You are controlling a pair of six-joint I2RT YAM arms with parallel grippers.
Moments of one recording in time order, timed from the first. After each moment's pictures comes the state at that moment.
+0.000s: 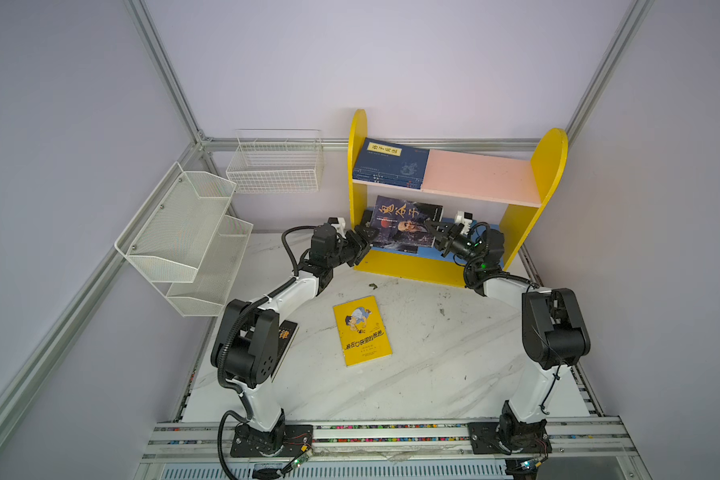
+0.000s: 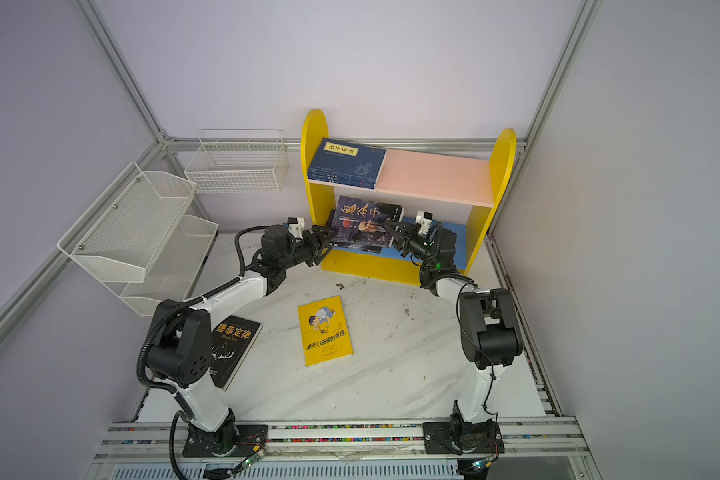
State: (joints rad) left arm -0.34 1.80 1.30 0.30 0.46 -1.22; right arm 0.15 1.87 1.16 0.95 -0.76 1.63
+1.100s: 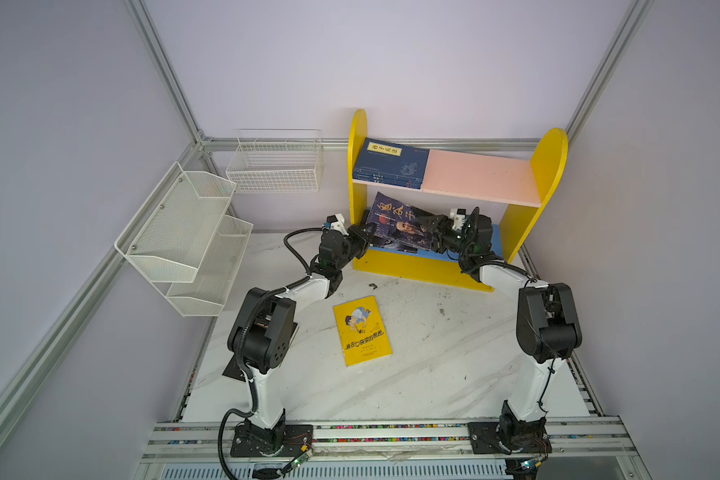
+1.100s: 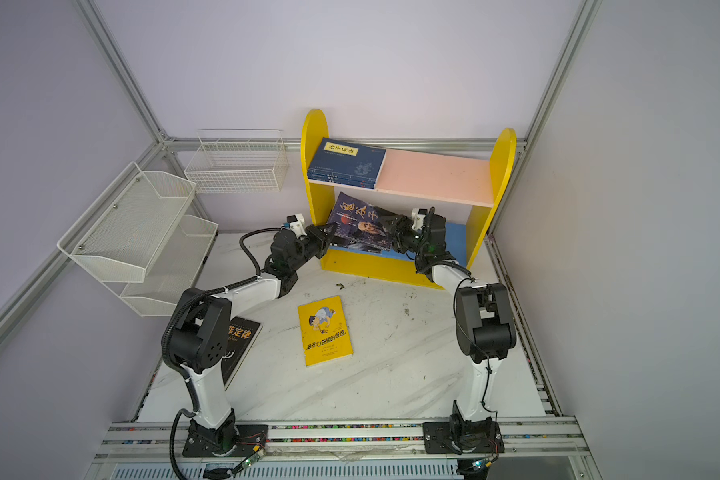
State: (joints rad) left arm -0.37 1.93 1.30 0.64 0.24 -1.31; right arm 0.17 1.93 1.39 0.38 -0.63 1.24
